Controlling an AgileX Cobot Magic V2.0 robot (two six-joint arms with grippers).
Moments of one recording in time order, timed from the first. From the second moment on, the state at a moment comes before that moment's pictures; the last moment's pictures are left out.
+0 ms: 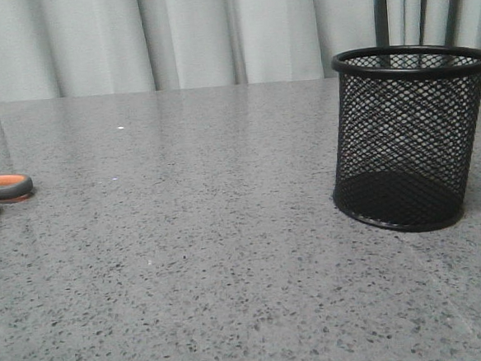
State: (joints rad) left arm -0.05 0.00 0.00 -0.83 -0.12 0.15; right arm -0.11 -0.01 0.01 0.02 -0.13 0.23
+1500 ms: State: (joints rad) left arm -0.58 0.99 -0.96 0.36 1.08 0.55; right arm 0.12 0.87 -0.89 0.03 0.68 0.13
